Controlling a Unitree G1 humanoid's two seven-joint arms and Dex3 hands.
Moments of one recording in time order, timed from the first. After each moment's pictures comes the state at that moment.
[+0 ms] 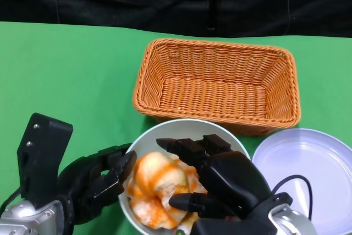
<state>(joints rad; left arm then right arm) -0.07 0.18 -0.01 -0.19 -0.35 0.86 -0.28 -0.09 -0.06 0.51 -0.02 -0.77 -0.07 -0.01</state>
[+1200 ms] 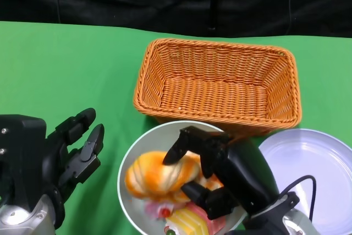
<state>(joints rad) -0.02 0.06 0.10 -0.26 -0.25 0.66 -0.06 -0.14 -0.07 0.45 0.11 -0.68 -0.45 -0.40</state>
